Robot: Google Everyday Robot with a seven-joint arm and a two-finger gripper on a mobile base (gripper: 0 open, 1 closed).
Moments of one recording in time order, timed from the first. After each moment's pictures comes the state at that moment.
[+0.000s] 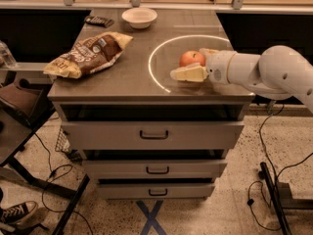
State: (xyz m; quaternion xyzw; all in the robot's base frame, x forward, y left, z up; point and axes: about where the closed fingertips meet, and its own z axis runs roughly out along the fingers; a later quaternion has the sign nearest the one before) arm 0.693 -0.115 0.860 -0.34 0.72 0.23 0.56
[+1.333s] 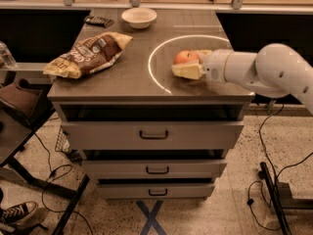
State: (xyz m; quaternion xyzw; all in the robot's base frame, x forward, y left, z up) arm 0.695 -0.105 0.864 -0.35 0.72 0.23 0.56
